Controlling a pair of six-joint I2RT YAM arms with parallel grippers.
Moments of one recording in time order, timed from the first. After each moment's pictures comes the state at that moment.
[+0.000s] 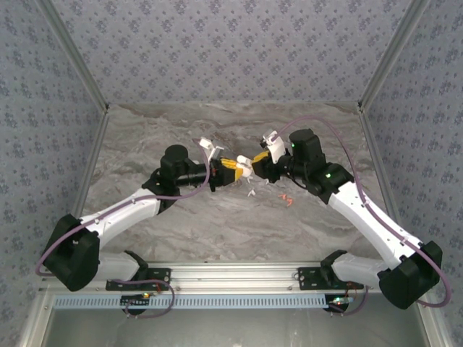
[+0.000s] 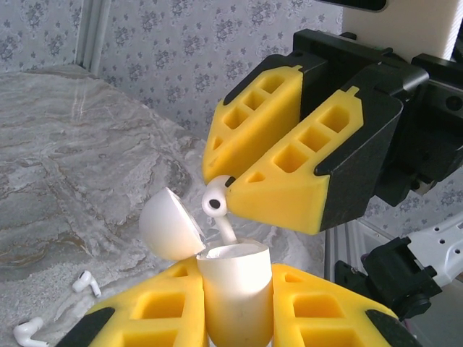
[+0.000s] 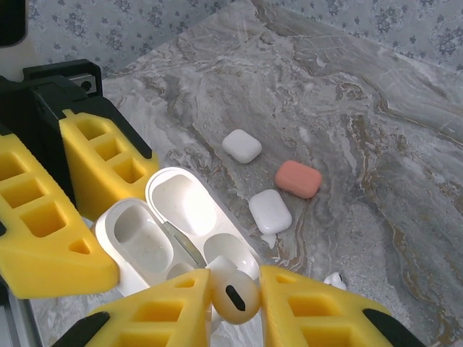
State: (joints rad) left arm -0.66 1.30 0.77 0.39 0.69 -0.36; right arm 0.55 1.15 1.06 -0.44 -0.37 -0.05
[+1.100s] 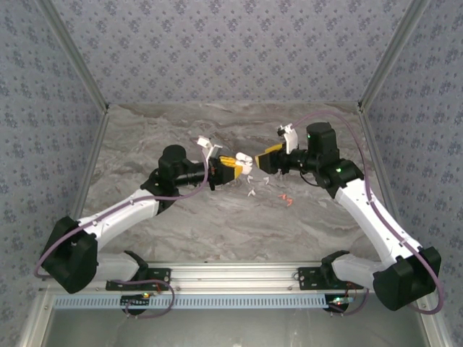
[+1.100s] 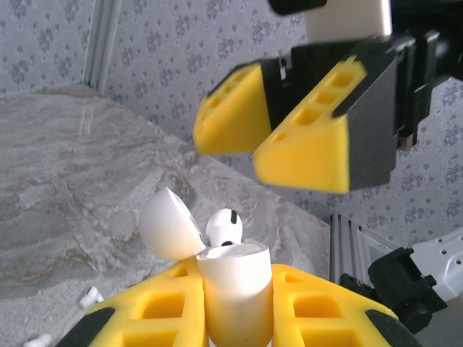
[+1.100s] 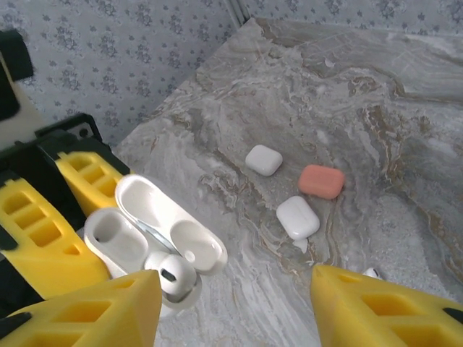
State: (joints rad) left arm -0.66 1.28 0.78 0.42 0.66 -0.36; right arm 0.38 1.15 1.06 -0.42 -0.60 0.13
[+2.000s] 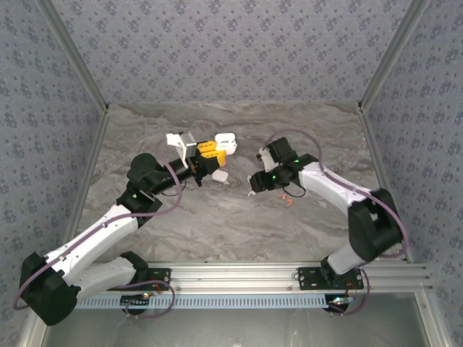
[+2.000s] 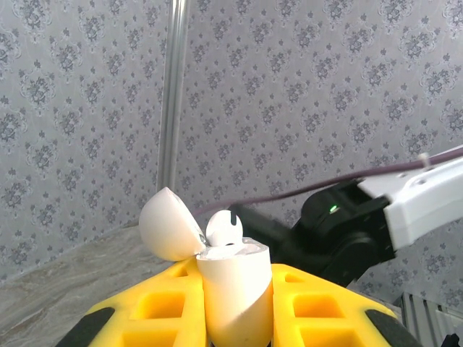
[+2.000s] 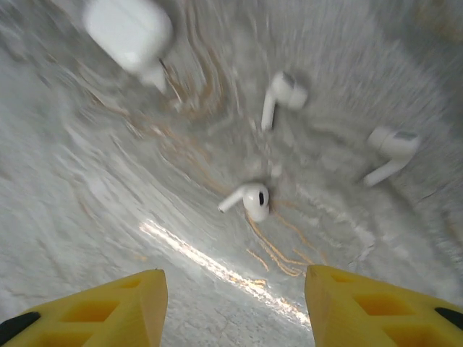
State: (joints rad) left arm -0.66 1.01 0.76 0.45 0.46 -0.24; right arm 0.53 1.58 1.05 -0.60 -0.23 0.20
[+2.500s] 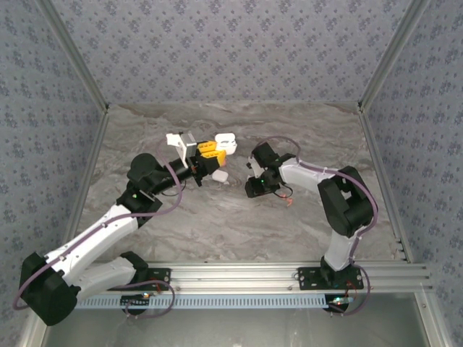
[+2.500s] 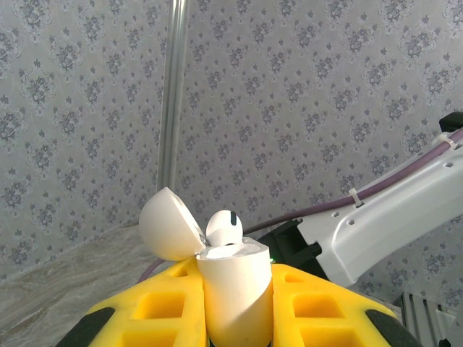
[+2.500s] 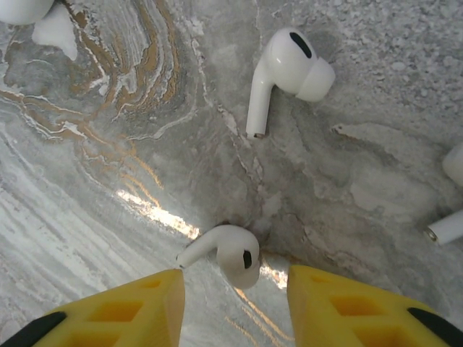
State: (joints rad) left arm -0.66 1.01 0.76 0.45 0.46 -0.24; right arm 0.56 1.80 1.12 -0.56 -0.20 0.19
